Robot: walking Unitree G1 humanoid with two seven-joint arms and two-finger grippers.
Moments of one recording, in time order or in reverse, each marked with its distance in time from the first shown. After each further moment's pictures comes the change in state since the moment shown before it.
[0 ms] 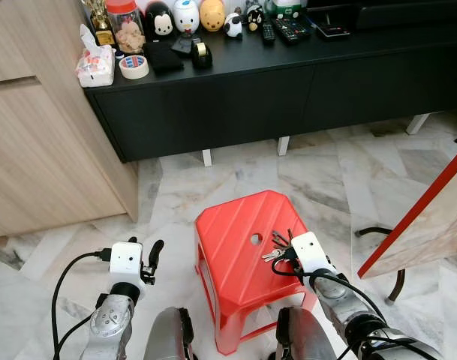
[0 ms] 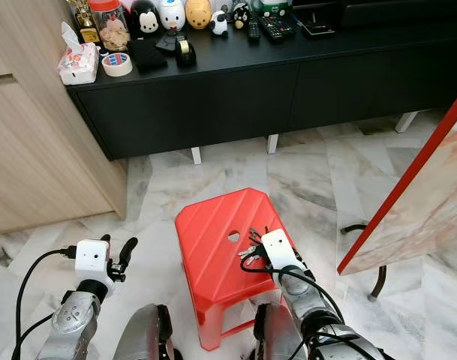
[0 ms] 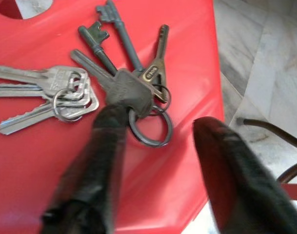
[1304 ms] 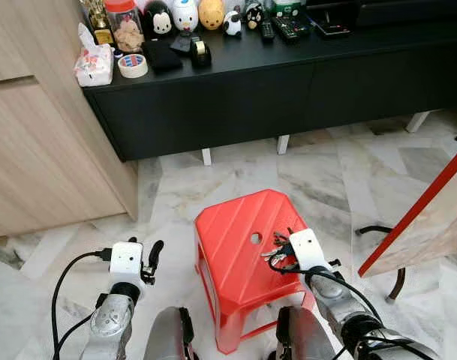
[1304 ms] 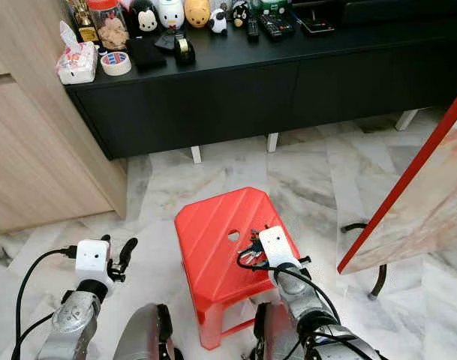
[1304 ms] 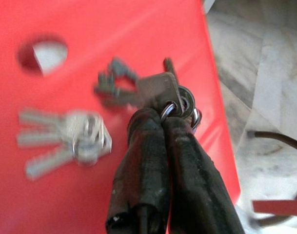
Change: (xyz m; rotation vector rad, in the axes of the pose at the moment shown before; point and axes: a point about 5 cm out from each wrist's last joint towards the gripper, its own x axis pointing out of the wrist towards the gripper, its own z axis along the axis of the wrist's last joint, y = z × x) left arm 0.001 0.000 0.000 0.008 0.004 0.003; right arm 0.000 0.006 0.015 0.135 -0.121 0.007
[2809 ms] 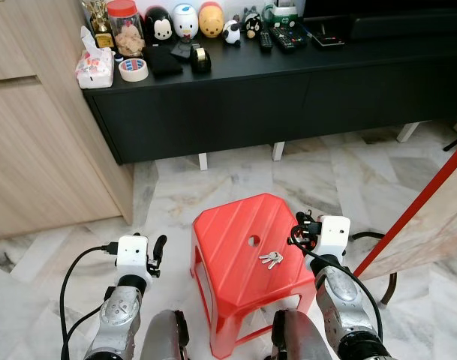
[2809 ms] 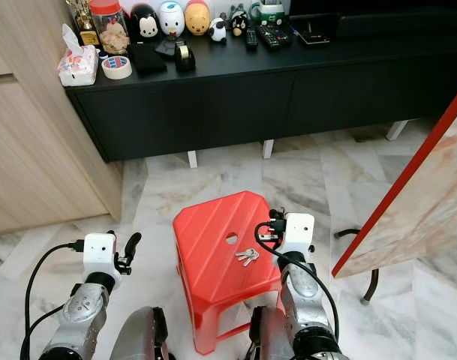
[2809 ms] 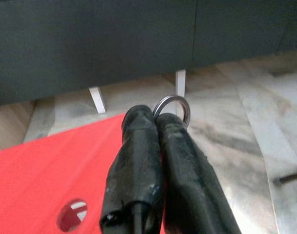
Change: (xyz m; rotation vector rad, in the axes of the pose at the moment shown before) left arm 0.014 -0.006 -0.002 -0.028 0.018 0.043; right arm -0.019 -0.008 0.032 0.372 -0.397 -0.018
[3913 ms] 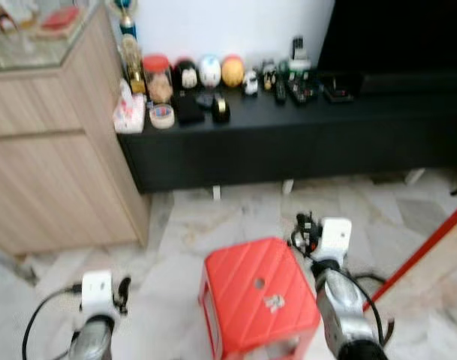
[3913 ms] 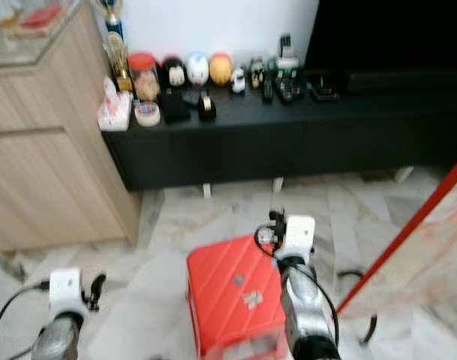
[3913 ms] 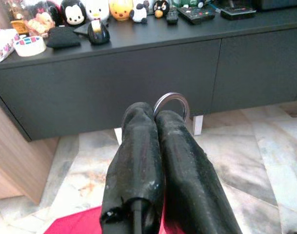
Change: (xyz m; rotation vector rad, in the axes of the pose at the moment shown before) left arm -0.047 0.048 -0.068 -0.041 0.316 0.188; right arm -0.006 0.001 -0.004 0.003 -0.006 0.003
